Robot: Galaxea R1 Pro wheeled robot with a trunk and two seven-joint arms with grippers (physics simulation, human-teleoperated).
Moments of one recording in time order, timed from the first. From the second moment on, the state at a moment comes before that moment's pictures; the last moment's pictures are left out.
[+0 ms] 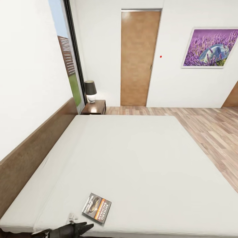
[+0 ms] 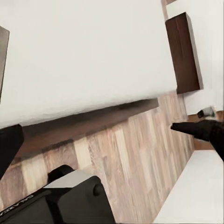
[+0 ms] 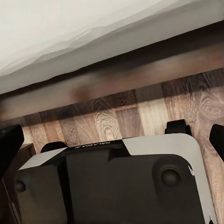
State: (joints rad) left arm -0.45 0.16 0.15 -0.21 0.06 0.07 -1.15; right arm -0.43 -0.22 -0.19 0.07 -0.17 -0.01 0.54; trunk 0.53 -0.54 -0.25
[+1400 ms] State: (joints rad) left arm -0.65 -0.15 0.17 -0.78 0.10 0.40 0.13; right arm -0.43 -0.22 -0.19 0.07 -0.17 -0.01 0.54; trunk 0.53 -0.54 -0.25
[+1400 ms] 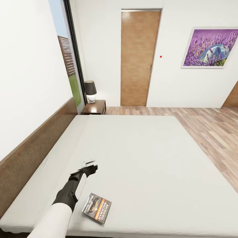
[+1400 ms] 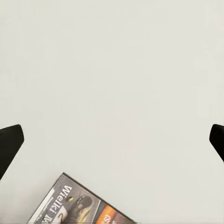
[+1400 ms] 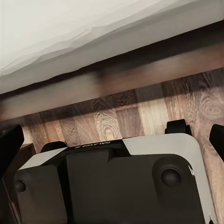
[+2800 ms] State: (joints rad) left arm -0.65 -0.15 0.17 -0.83 0.15 0.54 0.13; right arm -0.43 -0.25 -0.19 0.07 -0.17 0.00 0.74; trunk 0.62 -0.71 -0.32
